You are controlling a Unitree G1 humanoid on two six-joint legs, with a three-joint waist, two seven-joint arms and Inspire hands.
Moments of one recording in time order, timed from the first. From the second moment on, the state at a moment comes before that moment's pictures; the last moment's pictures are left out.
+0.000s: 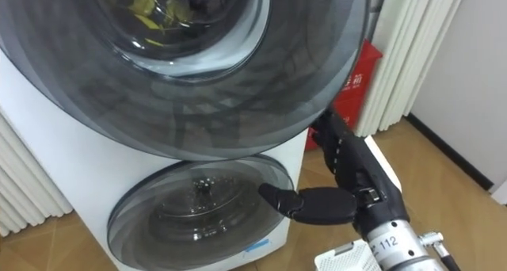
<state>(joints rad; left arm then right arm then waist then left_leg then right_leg) 0.14 0.28 -0.12 1.15 0.21 -0.03 -0.06 0.18 -0.35 0.01 -0.33 0.22 0.01 0.20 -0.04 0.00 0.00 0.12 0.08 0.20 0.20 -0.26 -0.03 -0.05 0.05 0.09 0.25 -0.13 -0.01</state>
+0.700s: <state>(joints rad) 0.13 0.31 -0.14 1.14 0.23 -0.03 -0.06 0.26 -0.35 0.02 -0.37 0.15 0.00 0.27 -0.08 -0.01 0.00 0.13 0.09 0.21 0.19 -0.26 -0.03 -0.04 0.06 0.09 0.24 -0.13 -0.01</state>
